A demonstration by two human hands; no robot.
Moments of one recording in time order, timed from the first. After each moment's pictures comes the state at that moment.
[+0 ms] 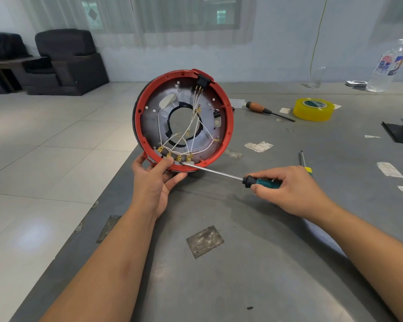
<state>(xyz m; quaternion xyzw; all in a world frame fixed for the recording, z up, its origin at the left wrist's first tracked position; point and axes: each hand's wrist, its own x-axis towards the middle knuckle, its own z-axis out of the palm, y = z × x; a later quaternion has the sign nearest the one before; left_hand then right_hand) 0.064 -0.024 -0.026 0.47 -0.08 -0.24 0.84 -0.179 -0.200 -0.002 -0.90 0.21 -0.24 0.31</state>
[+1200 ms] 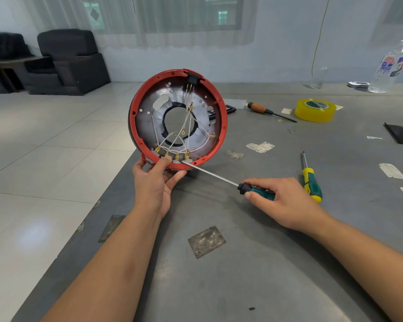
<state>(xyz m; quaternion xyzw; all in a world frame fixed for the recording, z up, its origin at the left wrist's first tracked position) 0.061 -0.026 -0.026 0.43 -0.04 -0.23 0.87 -0.177 -0.192 -0.024 -0.92 0.14 -0.24 0.26</state>
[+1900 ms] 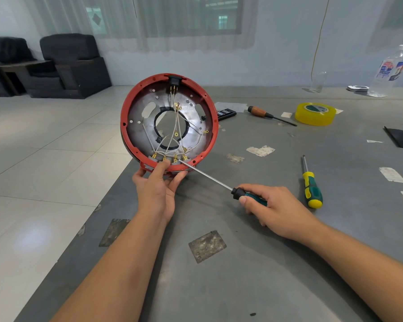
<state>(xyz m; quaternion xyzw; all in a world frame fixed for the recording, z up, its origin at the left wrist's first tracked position) 0.051 -0.030 -0.021 0.38 0.00 -0.22 0.90 -0.169 -0.180 -0.027 -0.92 0.16 -0.18 0.32</state>
